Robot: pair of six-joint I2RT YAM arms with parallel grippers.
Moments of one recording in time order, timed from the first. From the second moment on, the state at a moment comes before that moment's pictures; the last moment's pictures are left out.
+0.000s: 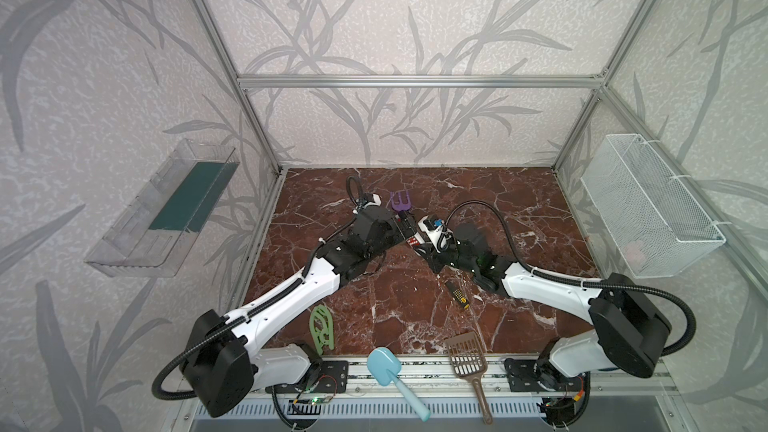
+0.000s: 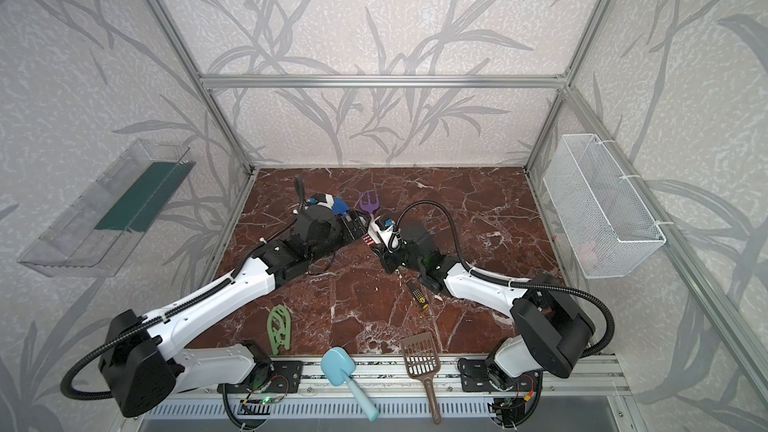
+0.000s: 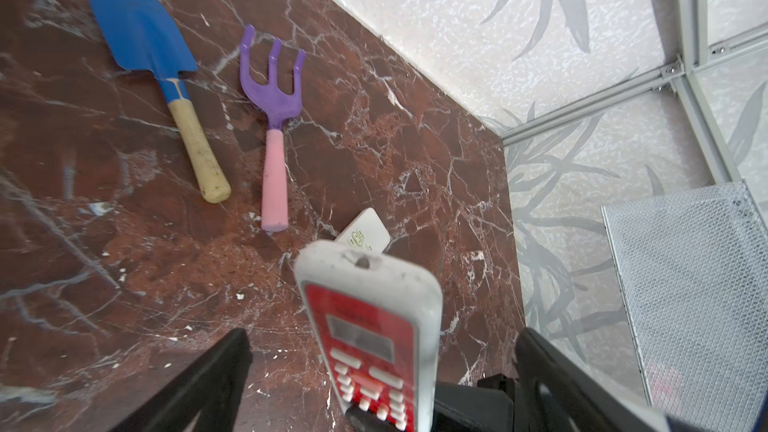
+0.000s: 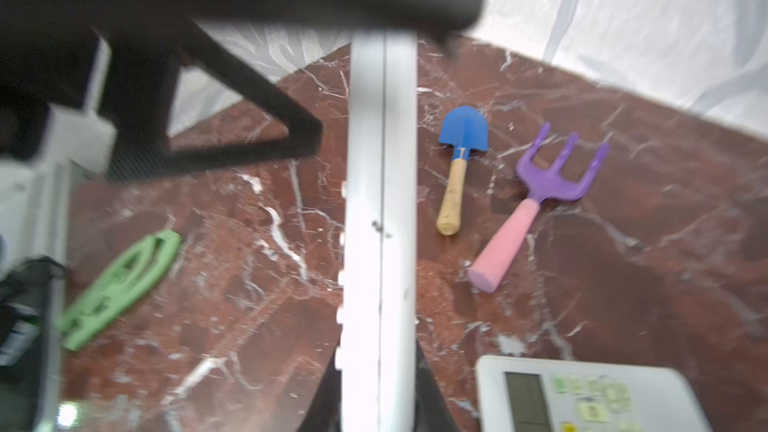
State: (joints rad) left arm -0.64 1.21 0.96 -0.28 -0.13 -0.98; right arm 0.79 1.46 0.75 0.30 -0.13 -0.07
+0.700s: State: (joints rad) left arm -0.53 1.15 1.03 -0.56 -0.04 -0.97; right arm 0.96 1.68 0.62 1.05 0.41 -1.08
